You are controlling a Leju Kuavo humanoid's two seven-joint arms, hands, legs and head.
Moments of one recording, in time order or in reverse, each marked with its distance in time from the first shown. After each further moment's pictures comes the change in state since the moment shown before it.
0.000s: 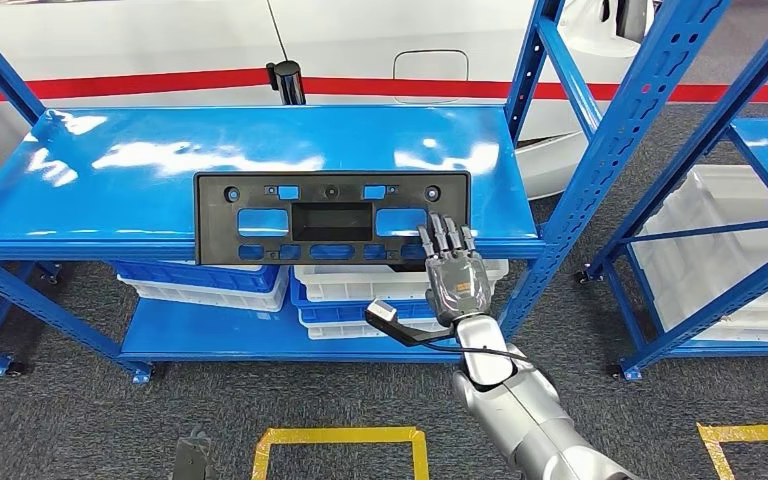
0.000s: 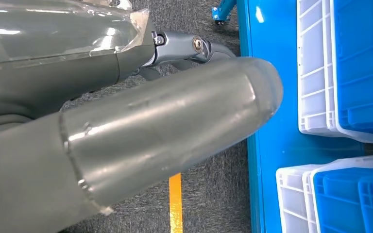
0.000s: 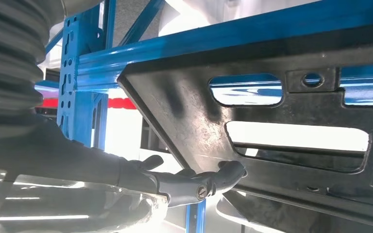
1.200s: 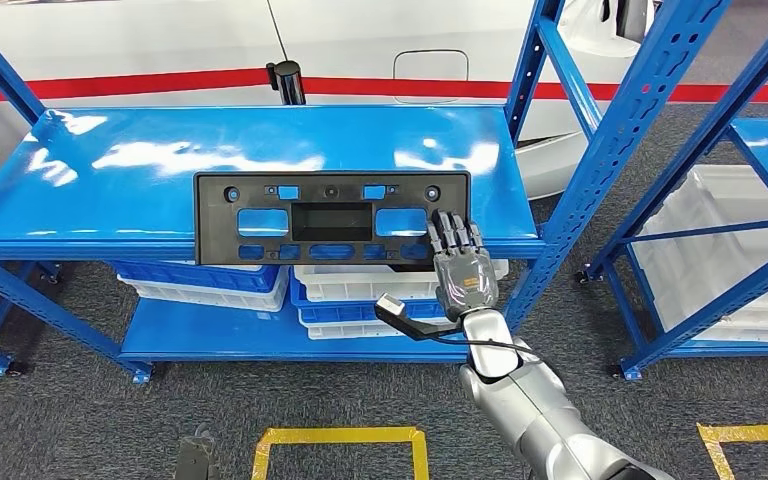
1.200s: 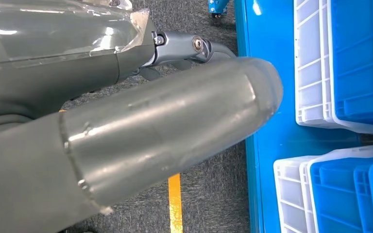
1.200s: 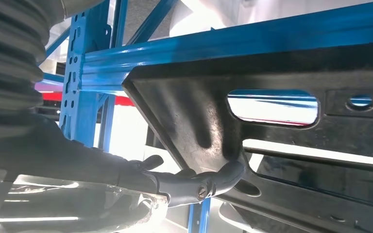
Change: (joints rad) left arm 0.000 0.000 -0.021 0.000 0.008 -0.013 0.000; right arm -0.050 -0.010 0.009 0.082 0.000 0.000 0.019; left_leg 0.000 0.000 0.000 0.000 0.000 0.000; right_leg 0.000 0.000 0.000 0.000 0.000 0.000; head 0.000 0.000
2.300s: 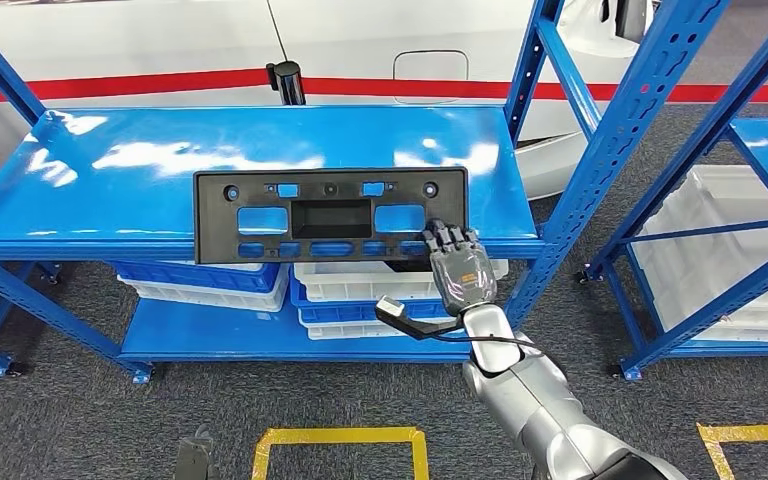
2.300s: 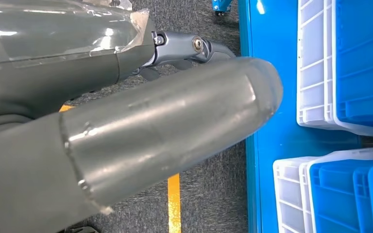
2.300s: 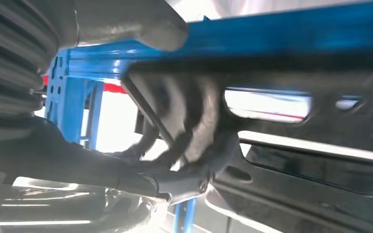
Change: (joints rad) left arm 0.001 -0.004 -0.006 0.000 0.027 -0.001 0.000; right arm -0.035 0.000 0.012 0.059 -0.001 -0.011 -0.044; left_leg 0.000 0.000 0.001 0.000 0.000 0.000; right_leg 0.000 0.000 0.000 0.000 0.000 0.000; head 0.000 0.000
